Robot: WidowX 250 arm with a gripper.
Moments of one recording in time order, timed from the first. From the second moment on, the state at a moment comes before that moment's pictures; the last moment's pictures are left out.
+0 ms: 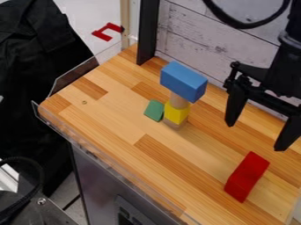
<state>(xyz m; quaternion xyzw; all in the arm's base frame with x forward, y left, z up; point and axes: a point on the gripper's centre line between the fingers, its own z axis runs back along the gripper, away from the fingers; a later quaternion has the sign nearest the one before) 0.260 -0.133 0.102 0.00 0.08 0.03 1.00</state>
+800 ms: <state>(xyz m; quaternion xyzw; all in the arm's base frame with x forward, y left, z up) 0.269 -0.140 0.065 -0.01 0.09 -0.04 0.99</state>
